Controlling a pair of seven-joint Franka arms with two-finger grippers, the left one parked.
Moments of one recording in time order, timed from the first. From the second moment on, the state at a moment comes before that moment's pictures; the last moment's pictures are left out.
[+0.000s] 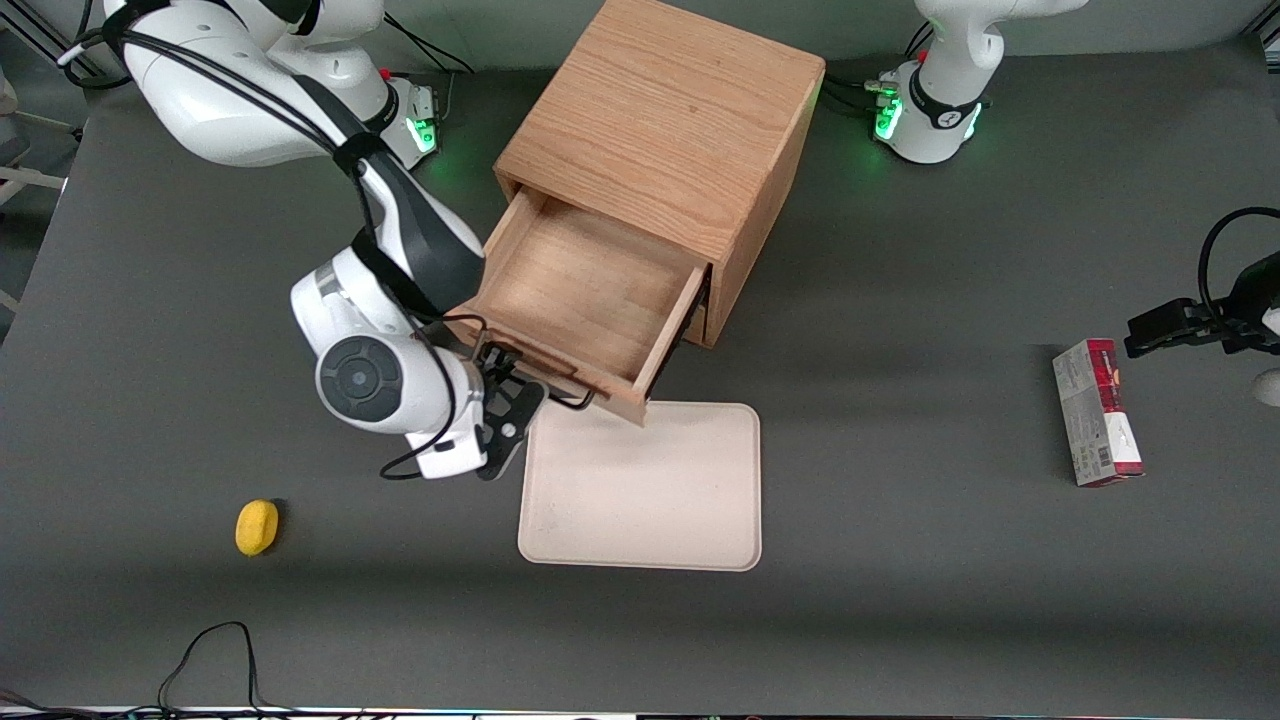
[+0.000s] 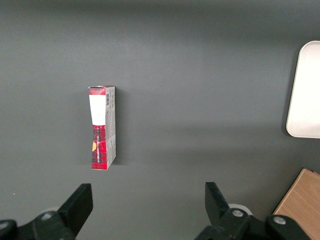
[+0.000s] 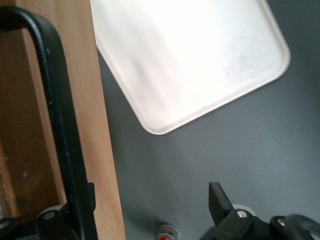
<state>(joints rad) 0.11 0.69 0.44 -1.23 -0.15 1.68 -0.48</state>
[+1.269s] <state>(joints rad) 0.06 0.61 0.35 -0.94 -0.11 1.66 -0.48</state>
